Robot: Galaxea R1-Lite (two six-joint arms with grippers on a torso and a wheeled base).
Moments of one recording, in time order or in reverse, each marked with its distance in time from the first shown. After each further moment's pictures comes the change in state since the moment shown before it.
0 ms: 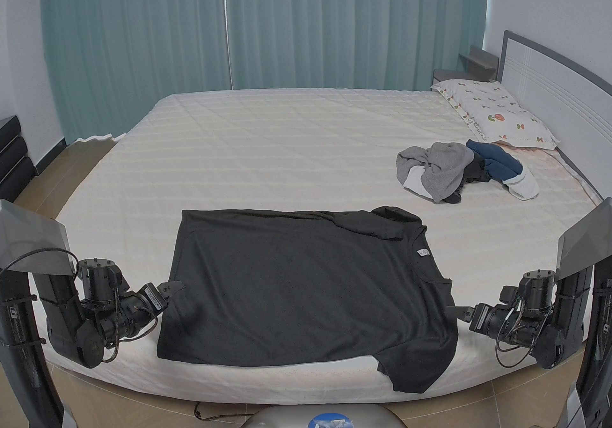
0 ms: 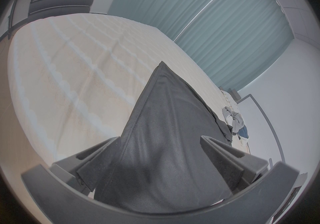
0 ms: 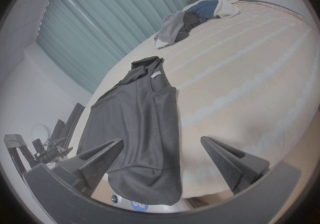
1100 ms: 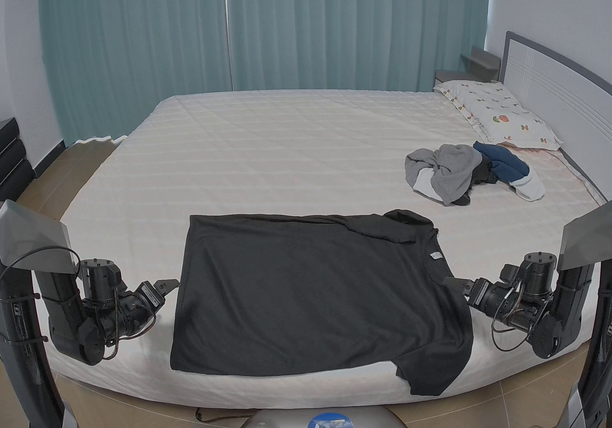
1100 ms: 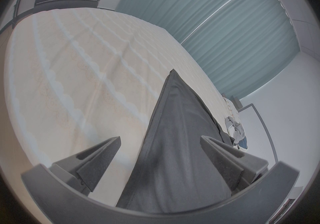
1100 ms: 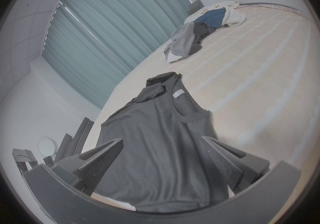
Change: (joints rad) left arm 0.027 0.037 -0.027 -0.004 -0.010 -0.073; right arm 0.022 -0.057 -0.104 -0.001 -0.015 0.110
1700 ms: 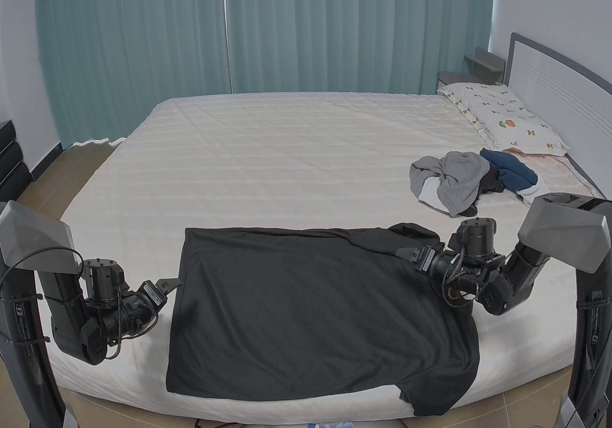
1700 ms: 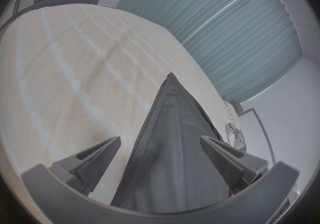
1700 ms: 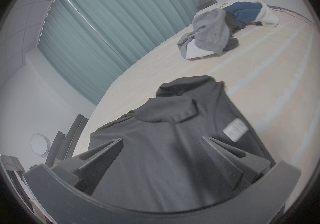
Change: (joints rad) left arm -0.011 0.011 -0.013 0.000 0.004 -0.037; right arm 0.166 0.098 -0.588 0.519 -0.145 0.014
